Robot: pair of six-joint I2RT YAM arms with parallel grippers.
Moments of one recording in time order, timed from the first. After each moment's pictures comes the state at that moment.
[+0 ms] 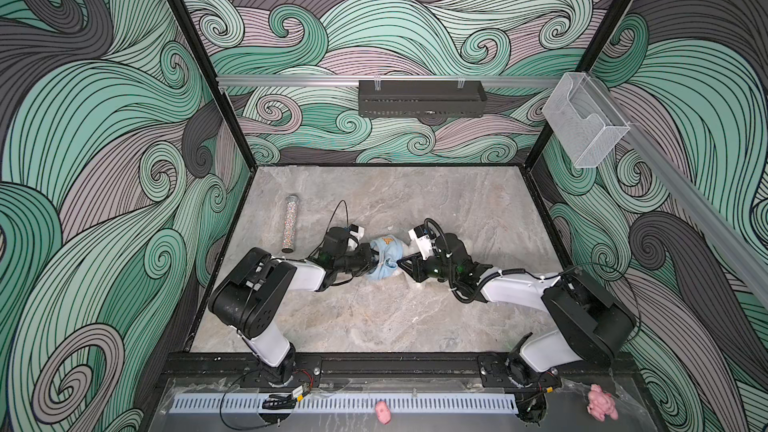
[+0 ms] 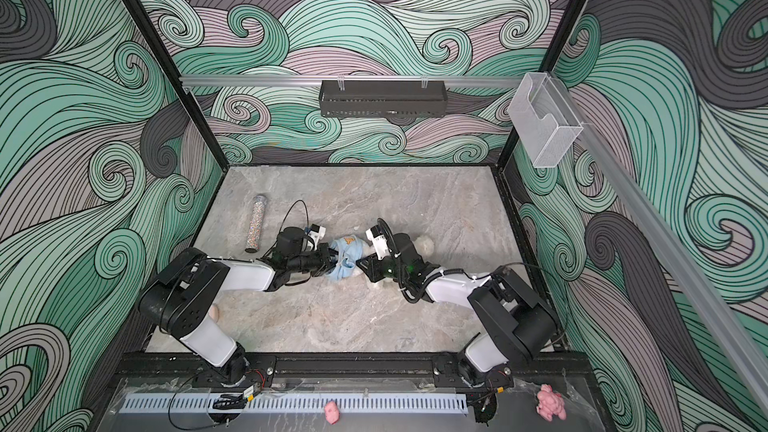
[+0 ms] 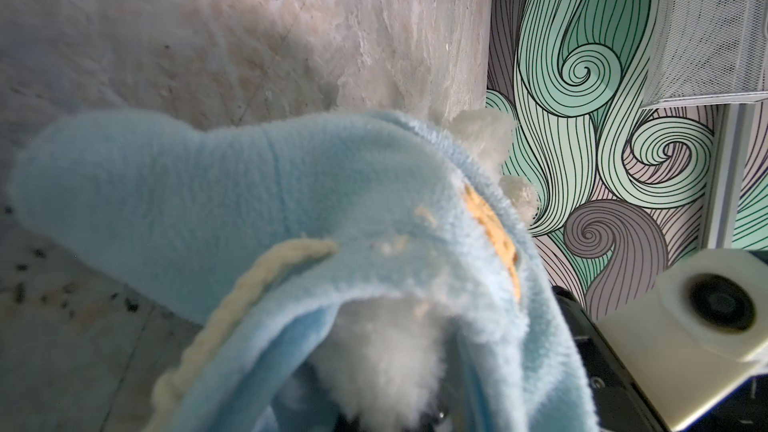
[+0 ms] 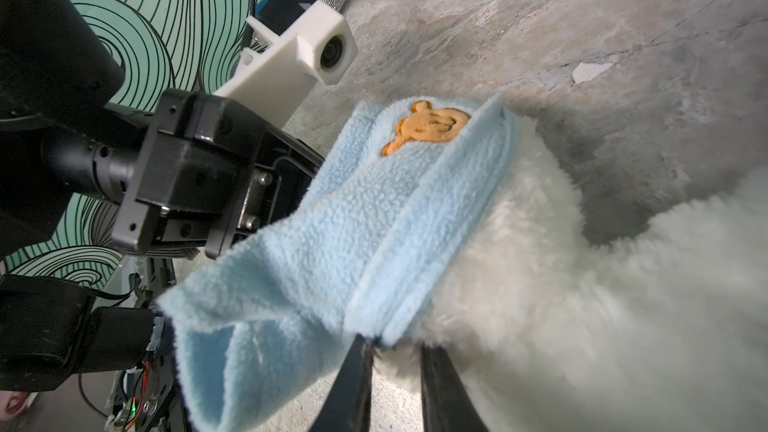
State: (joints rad) left arm -0.47 1.65 0.54 0.52 0.61 -1.00; right arm 0.70 1.49 0.57 0.37 -0.35 0.42
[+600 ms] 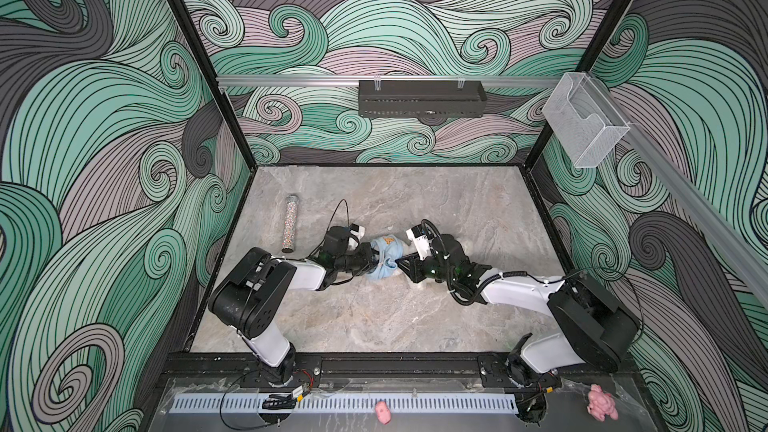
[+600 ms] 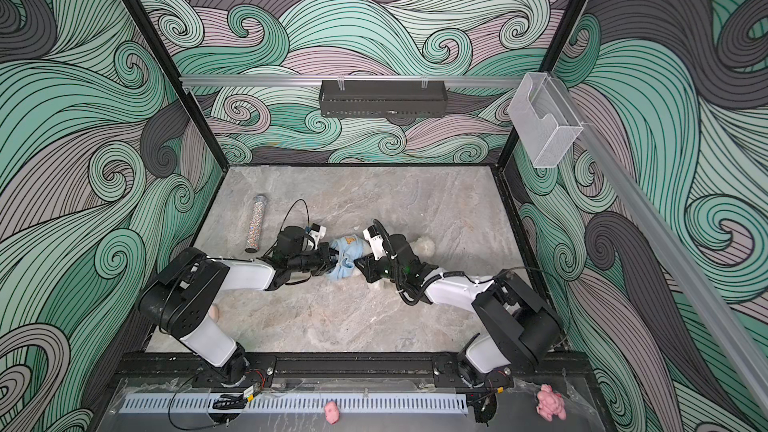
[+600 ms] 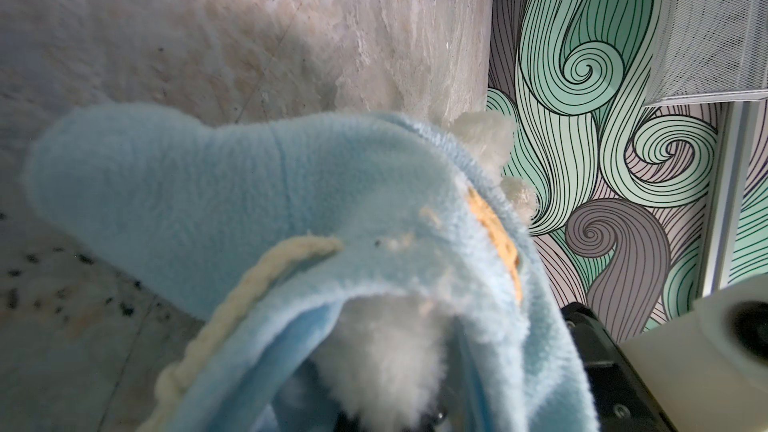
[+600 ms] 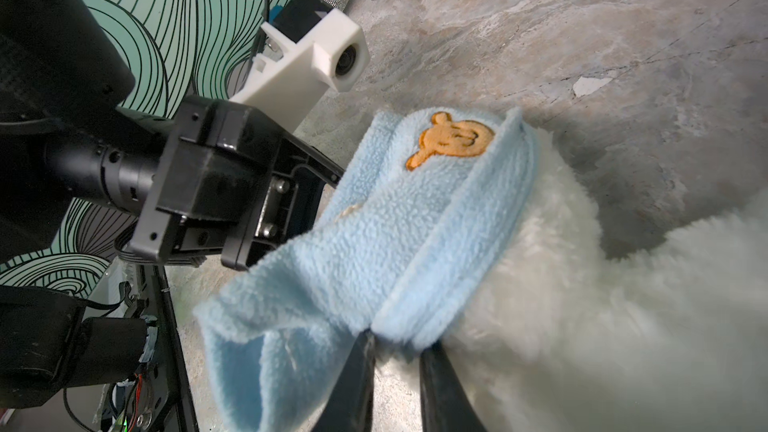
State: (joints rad) left arm -0.47 1.65 0.55 0.50 0.61 -0.99; right arm 0.75 1.49 0.59 0.35 -0.29 0.44
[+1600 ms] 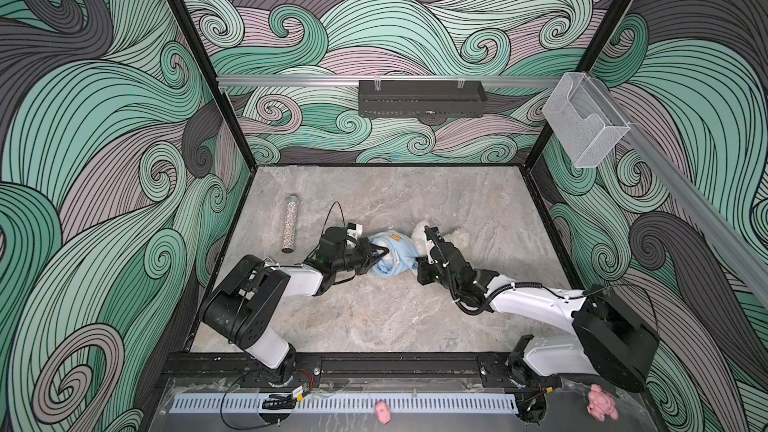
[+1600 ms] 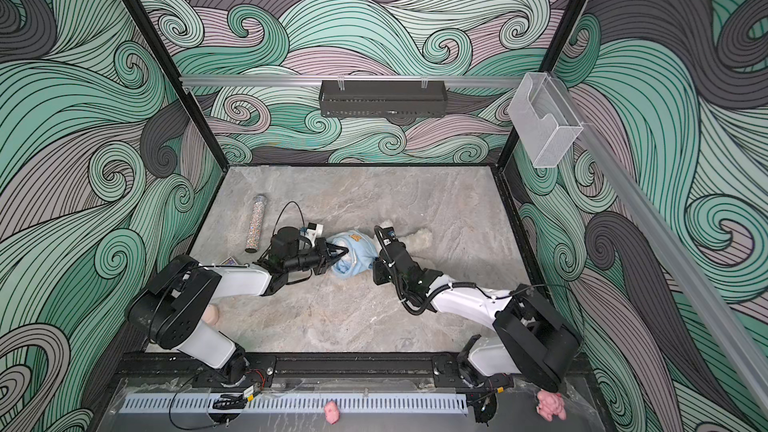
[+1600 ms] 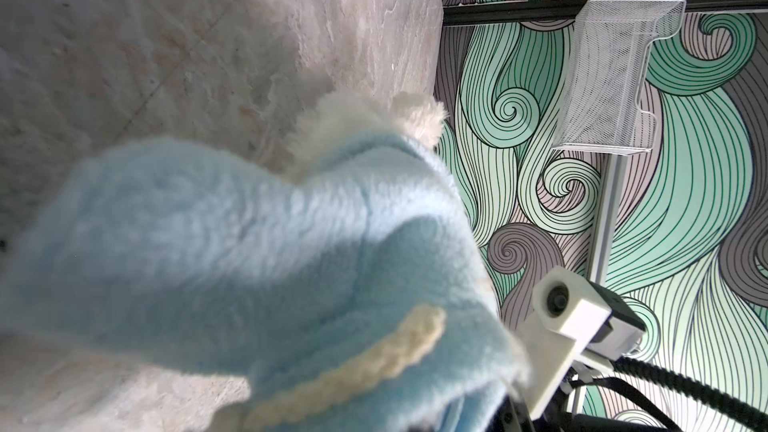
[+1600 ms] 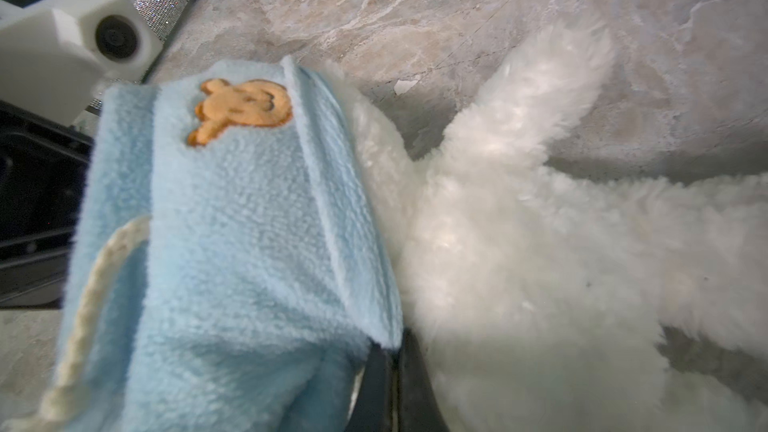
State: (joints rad) left arm -0.47 1.58 0.51 0.66 0.61 -1.28; right arm 0.80 1.35 0.57 0.07 0.18 0.42
